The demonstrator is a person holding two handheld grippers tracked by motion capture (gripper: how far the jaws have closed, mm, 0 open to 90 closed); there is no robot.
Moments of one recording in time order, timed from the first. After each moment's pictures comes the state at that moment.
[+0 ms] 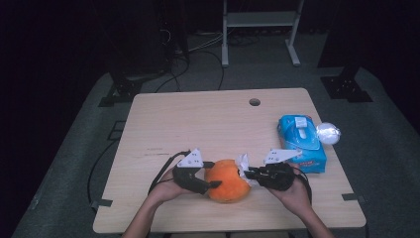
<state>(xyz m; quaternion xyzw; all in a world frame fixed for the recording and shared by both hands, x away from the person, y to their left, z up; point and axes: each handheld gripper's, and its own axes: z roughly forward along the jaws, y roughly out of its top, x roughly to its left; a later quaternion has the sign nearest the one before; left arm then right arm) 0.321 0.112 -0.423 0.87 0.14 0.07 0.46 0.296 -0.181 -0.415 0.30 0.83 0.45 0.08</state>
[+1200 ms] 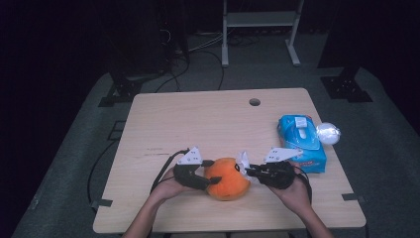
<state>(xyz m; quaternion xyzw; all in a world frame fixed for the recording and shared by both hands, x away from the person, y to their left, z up) 0.332 0.115 -0.434 0.86 0.17 0.05 0.48 0.300 -0.182 -0.415 0.31 0.83 0.45 0.11</state>
